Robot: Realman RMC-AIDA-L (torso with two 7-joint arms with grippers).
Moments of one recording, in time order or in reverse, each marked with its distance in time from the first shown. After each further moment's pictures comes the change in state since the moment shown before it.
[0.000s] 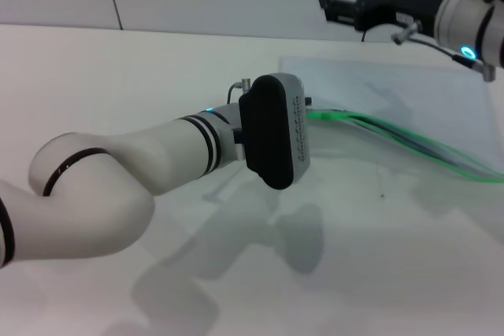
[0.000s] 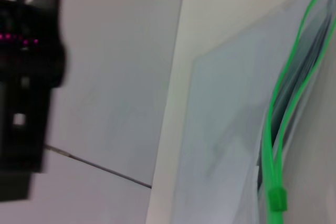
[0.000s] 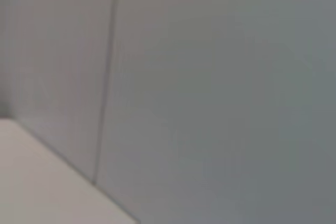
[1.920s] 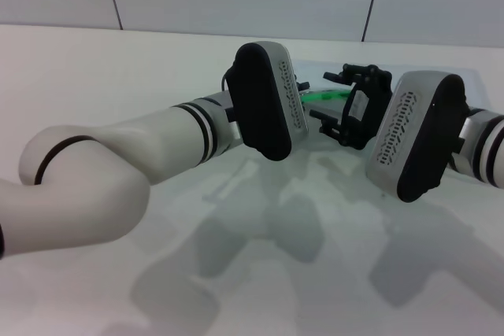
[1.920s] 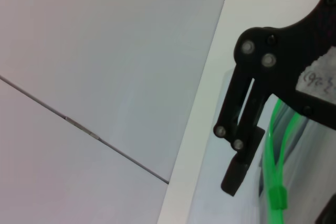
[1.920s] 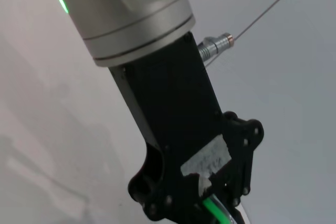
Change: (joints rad) left arm 0.031 0.009 -0.055 0.075 -0.112 0.040 -0.003; right arm -0.227 0.008 -0.305 -0.167 -0.282 -0.100 -0.322
